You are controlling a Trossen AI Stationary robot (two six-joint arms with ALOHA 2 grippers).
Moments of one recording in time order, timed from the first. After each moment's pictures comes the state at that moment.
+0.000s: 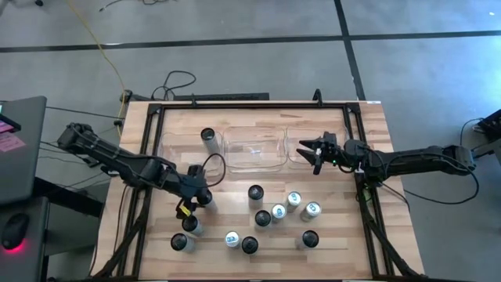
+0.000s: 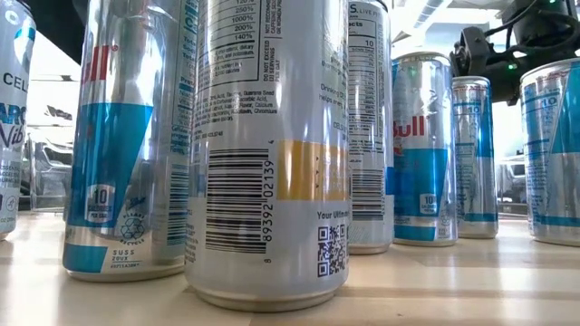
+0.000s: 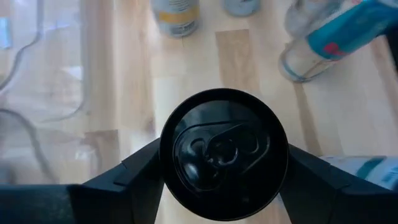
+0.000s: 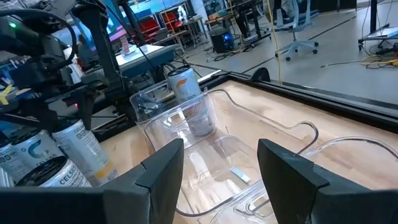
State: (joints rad) left arm -0.36 1.16 0.90 -0.67 -0.13 -0.20; right arm -0.15 0.76 0.14 0.57 0.21 0.35
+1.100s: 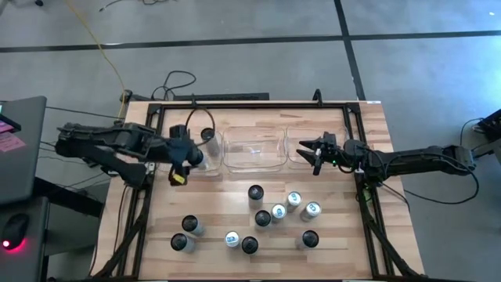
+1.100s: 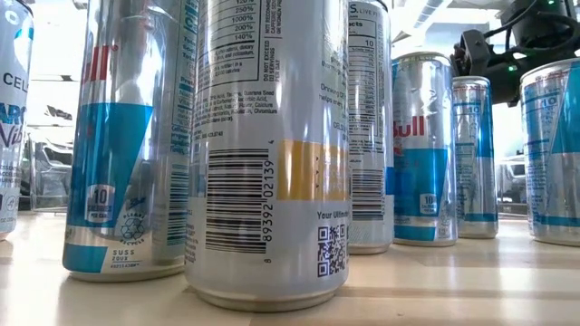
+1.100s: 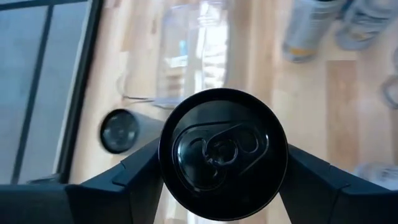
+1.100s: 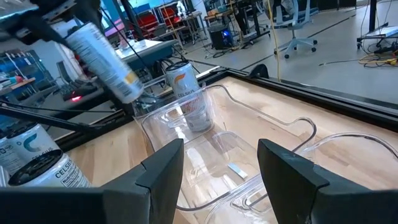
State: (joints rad) left arm -0.15 1.16 1.40 -1.22 -0.37 -0.08; right arm -0.15 0.76 0.14 0.55 0.21 0.34
